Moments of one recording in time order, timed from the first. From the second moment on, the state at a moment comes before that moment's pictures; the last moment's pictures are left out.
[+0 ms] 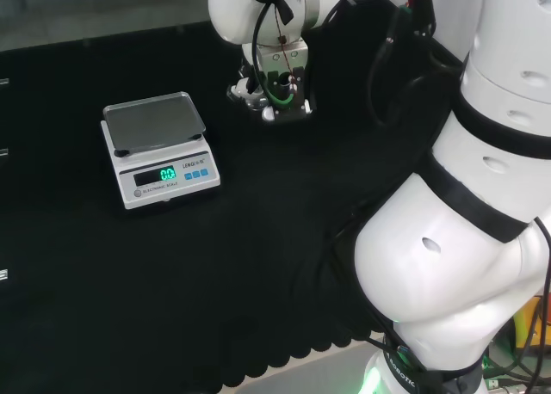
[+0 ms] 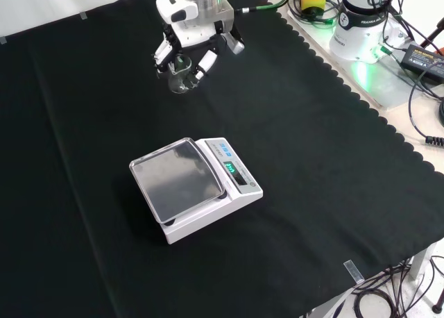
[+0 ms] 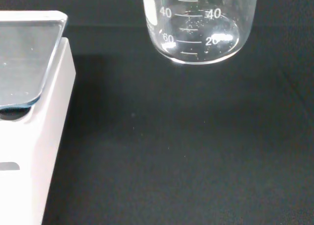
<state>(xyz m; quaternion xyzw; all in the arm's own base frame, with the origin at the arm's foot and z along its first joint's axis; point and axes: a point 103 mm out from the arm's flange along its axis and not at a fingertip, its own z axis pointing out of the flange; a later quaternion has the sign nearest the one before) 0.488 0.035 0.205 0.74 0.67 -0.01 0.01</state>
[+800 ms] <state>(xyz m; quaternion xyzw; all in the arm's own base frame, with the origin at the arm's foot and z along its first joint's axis) 0.475 0.055 0.232 0.72 0.69 -0.01 0.02</state>
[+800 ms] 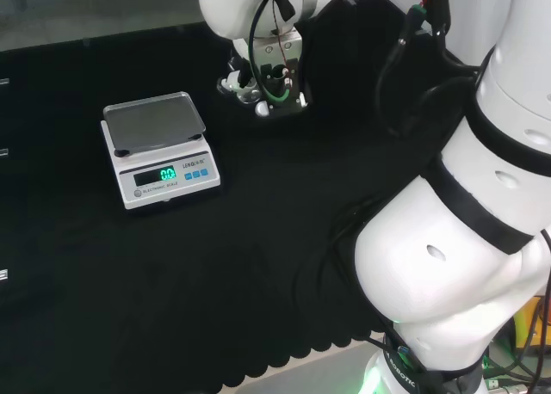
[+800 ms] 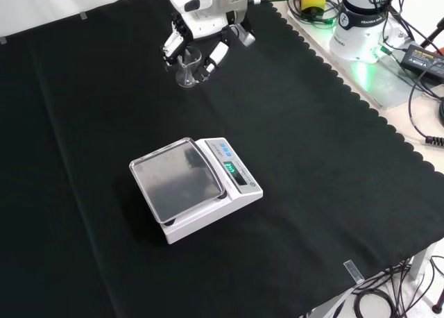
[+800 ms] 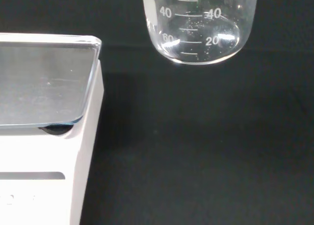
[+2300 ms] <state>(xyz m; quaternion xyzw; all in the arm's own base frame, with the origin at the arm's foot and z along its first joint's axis) 0.564 0.126 0.213 0.65 0.76 0.02 -0.04</state>
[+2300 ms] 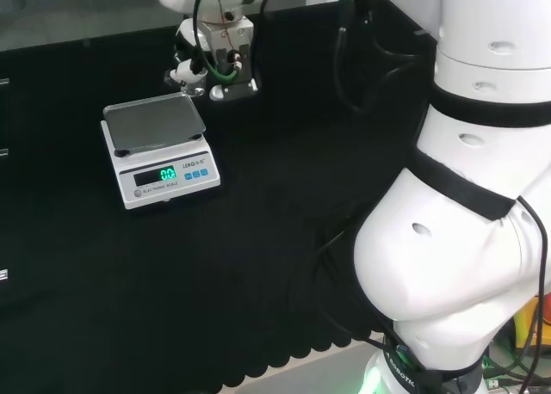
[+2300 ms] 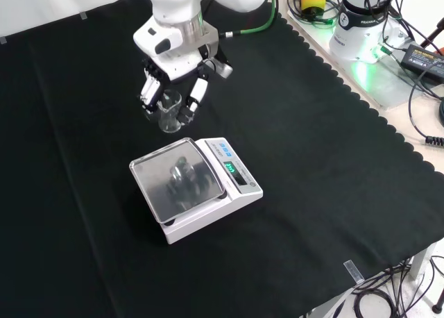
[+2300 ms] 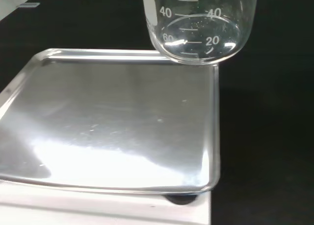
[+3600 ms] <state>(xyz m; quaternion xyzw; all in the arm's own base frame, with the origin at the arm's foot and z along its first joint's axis) 0.598 0.189 0.161 0.61 0.79 0.00 -0.08</state>
